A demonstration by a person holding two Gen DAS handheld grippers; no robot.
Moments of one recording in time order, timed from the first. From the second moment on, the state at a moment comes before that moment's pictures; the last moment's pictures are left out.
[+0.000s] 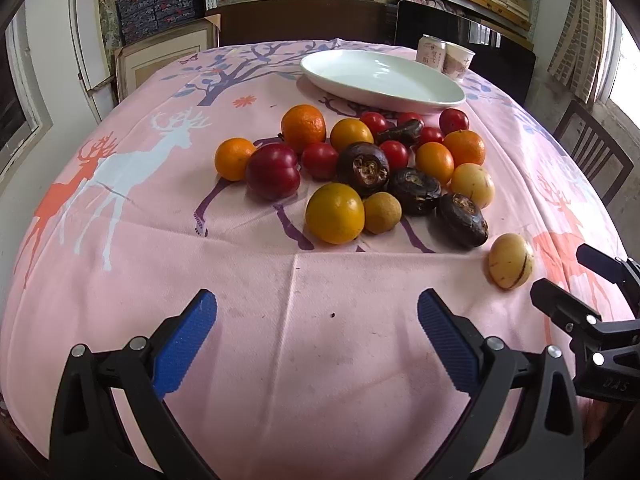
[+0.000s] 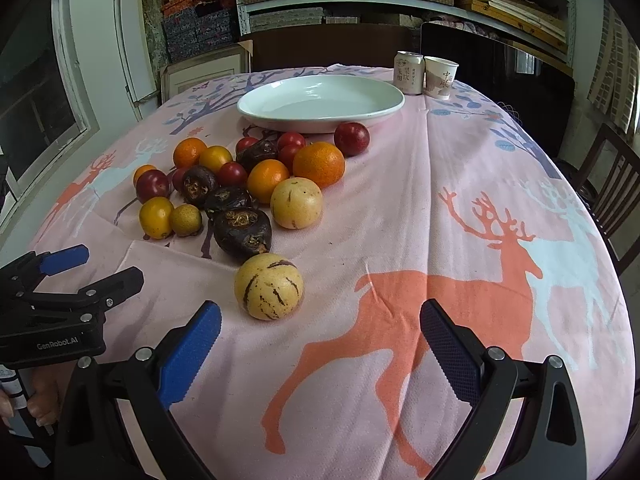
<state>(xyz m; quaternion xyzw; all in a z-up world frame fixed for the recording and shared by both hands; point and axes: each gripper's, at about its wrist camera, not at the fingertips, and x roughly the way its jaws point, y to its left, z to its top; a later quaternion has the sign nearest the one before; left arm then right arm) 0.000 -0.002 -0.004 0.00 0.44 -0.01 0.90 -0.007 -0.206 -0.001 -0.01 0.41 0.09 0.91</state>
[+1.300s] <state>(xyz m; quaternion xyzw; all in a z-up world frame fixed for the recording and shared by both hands) 0.000 -0.002 -0.010 0.00 0.44 -0.01 0.90 -0.010 -0.204 -0.003 -0.01 0.40 0.10 0.91</state>
